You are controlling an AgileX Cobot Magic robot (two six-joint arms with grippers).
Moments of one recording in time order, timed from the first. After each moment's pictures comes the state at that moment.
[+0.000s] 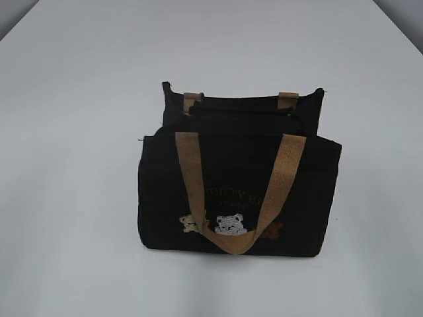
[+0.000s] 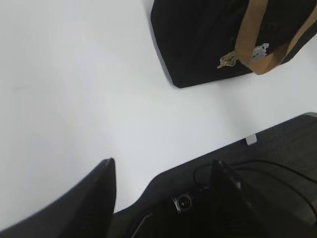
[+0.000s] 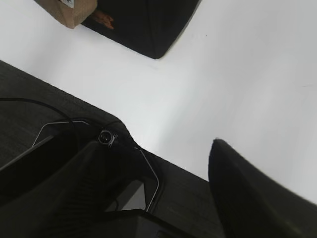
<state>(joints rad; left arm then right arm) -0.41 0.52 -0.72 -0.18 1.12 0.07 0.20 0.66 -0.77 0.24 1.22 -0.26</state>
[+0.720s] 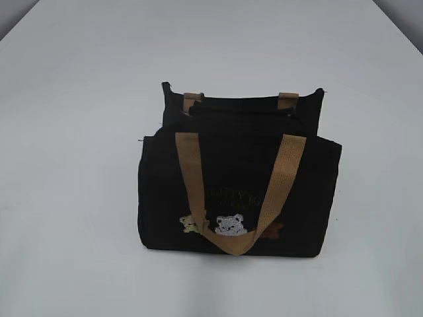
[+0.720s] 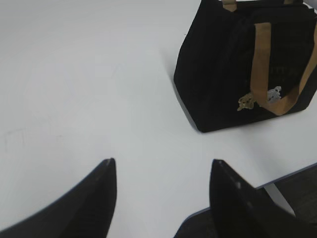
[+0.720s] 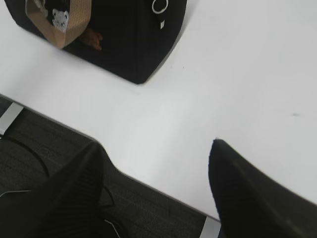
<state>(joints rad) -0.41 -0.01 -0.53 -0.06 1.08 0.06 0.20 0.12 -0.50 0.20 1.15 -0.26</state>
